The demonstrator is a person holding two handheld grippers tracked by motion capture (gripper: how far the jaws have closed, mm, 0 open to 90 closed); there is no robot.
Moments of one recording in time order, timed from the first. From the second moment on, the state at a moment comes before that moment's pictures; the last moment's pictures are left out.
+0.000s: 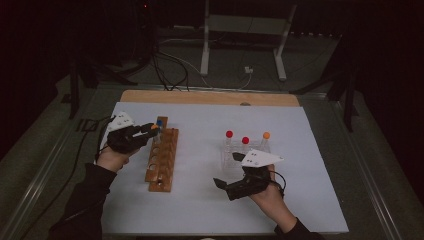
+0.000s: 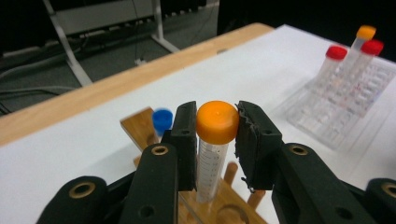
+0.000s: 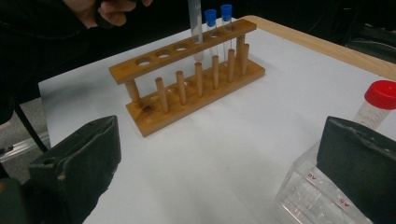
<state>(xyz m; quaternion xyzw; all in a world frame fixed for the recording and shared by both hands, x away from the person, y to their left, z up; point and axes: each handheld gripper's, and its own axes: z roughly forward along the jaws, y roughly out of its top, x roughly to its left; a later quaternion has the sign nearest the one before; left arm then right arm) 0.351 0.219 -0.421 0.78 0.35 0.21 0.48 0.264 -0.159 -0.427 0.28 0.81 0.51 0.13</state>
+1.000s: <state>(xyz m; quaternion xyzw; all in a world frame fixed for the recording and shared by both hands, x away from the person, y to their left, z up) 0.354 0.213 -0.442 0.80 0.35 0.19 0.45 0.263 -0.162 -0.424 0.27 0.80 0.52 0.13</state>
